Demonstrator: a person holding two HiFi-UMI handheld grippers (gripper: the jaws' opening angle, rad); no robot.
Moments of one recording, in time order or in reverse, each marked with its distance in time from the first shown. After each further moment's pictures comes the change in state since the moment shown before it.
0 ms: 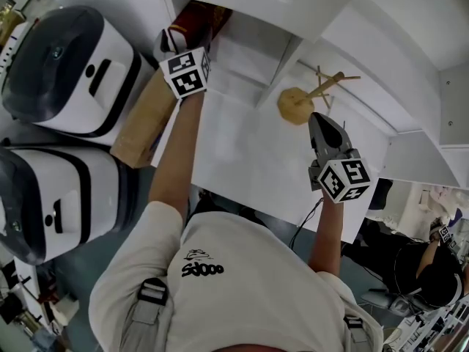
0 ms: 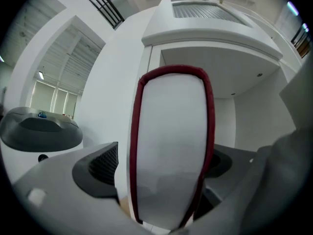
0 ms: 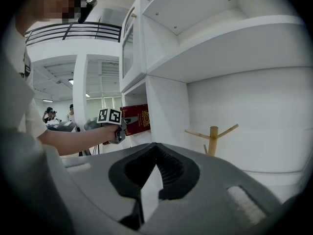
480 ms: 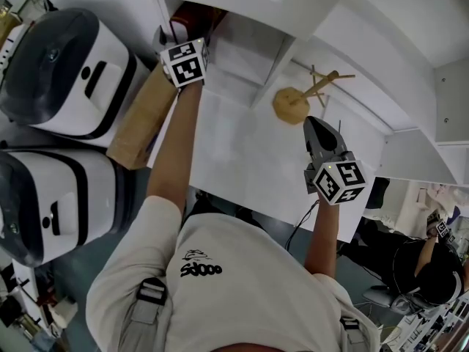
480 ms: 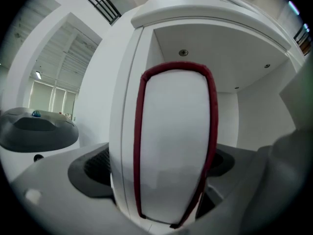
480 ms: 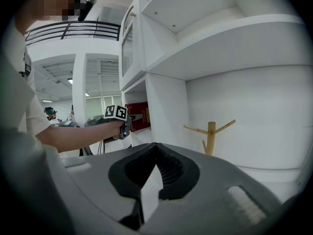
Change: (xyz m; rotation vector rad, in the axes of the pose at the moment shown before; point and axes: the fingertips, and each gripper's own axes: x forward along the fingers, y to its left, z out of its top) left arm 0.026 -0.008 -0.001 0.021 0.036 0.000; right arm -0.008 -0.001 -0.010 0.013 0.021 -0.007
